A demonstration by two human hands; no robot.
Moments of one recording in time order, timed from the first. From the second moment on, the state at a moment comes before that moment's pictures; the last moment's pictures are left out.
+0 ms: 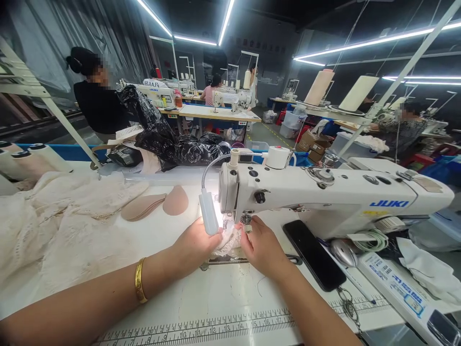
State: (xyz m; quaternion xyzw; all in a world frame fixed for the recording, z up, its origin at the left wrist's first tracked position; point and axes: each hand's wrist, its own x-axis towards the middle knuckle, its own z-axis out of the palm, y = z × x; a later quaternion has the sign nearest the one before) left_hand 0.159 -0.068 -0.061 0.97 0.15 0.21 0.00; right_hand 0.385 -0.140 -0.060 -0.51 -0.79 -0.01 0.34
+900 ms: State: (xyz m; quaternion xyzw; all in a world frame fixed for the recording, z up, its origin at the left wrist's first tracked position) left_hand 0.137 -0.083 -0.006 0.99 0.14 0.05 0.09; right_hand 0.371 -0.150 -0.050 -0.48 -0.85 0.06 0.21
